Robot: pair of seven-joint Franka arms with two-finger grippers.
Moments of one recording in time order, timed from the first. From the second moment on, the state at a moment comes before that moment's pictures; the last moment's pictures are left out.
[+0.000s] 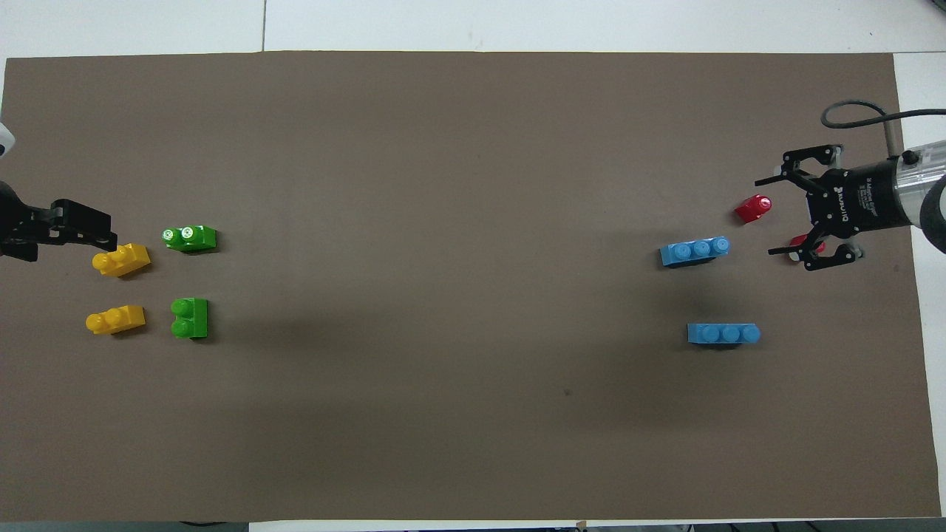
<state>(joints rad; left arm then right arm) 0.07 0.06 -0.07 -1.62 0.00 1.57 -0.02 -0.16 0.08 0.02 -1.84 0.39 1.86 0.79</state>
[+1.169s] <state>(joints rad) -0.04 0.03 -0.02 -1.62 0.00 1.56 -0.03 -0.09 -0.02 0.02 -1.74 0.04 1.73 0.01</state>
